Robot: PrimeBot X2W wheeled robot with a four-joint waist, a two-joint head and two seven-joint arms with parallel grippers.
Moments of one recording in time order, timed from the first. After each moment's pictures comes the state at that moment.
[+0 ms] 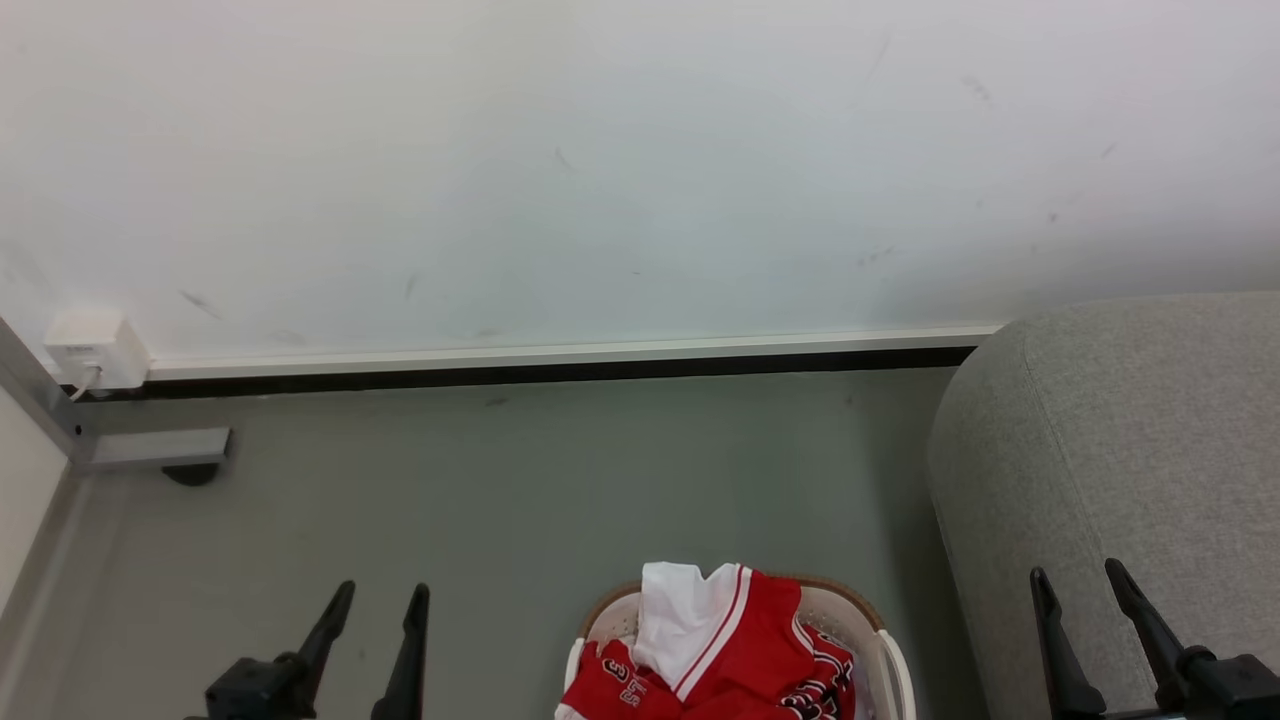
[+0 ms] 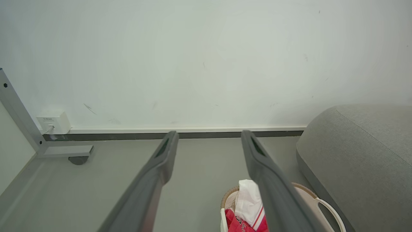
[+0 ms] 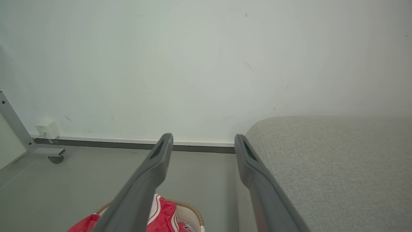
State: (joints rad) left arm -0.03 0.12 -0.06 0.28 -0.18 -0.13 -0.25; right arm -0.03 -0.15 0.08 0.27 0.26 0.13 -0.25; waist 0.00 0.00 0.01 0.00
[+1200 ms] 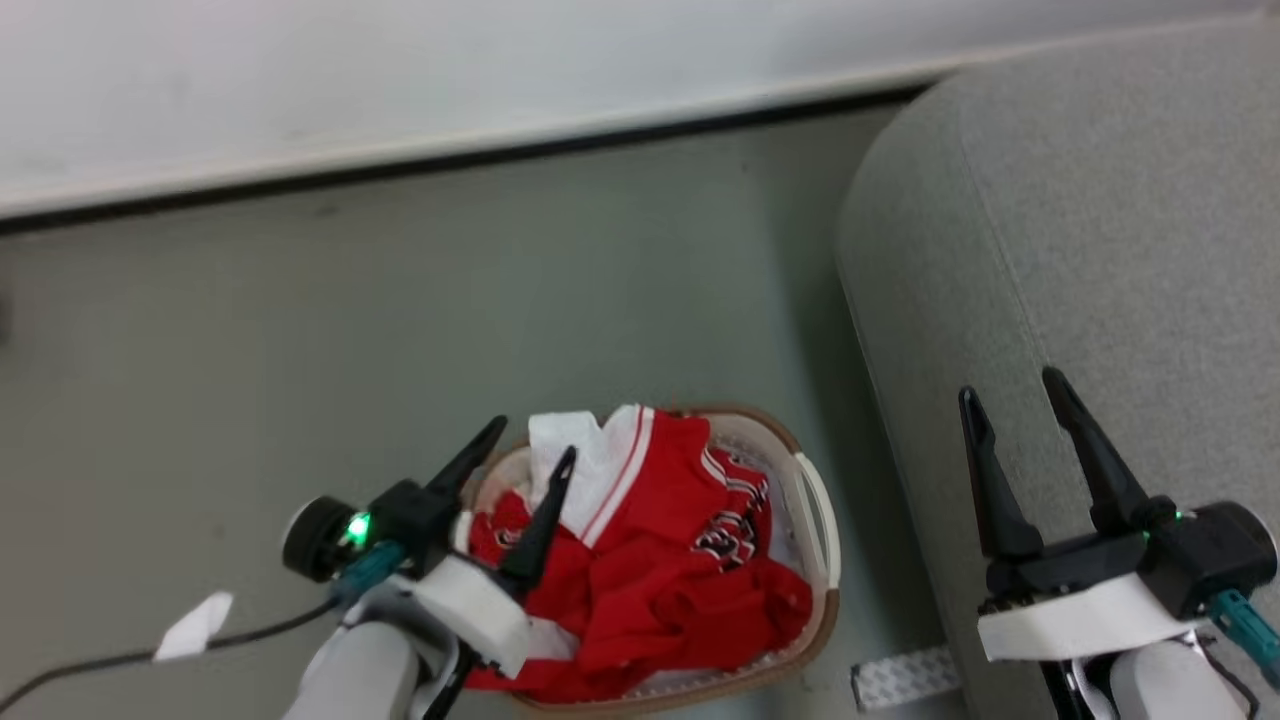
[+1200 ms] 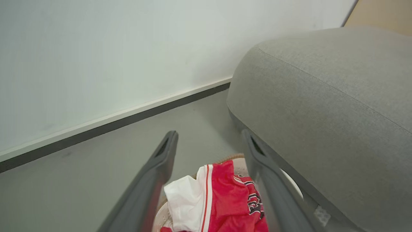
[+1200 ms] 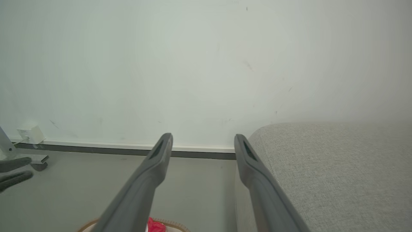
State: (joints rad) left arm -0.36 0.16 -0.32 0.38 -0.13 -0.13 -0.26; right arm -0.23 -0.10 0.16 0.14 0.23 0.13 -0.26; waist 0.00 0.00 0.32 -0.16
